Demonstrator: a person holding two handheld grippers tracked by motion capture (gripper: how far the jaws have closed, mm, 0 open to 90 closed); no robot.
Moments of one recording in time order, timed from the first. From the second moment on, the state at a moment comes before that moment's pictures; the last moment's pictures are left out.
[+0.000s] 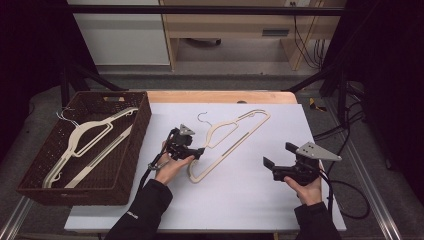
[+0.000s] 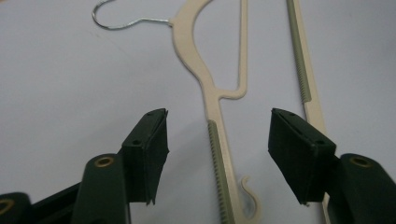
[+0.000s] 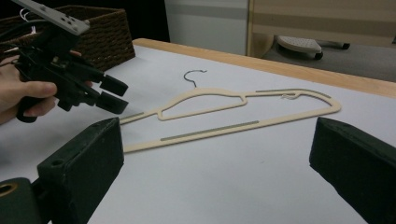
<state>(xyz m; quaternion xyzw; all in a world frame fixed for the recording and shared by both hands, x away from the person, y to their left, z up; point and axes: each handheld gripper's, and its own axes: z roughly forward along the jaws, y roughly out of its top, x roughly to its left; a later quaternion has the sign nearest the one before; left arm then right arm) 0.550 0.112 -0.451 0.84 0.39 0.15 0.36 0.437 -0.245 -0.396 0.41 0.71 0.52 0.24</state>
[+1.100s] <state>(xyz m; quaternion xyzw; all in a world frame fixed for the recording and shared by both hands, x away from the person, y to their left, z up) 0.552 0.092 -0.463 0.85 0.42 0.14 0.27 0.438 -0.239 -0.398 0.41 0.71 0.52 0.23</state>
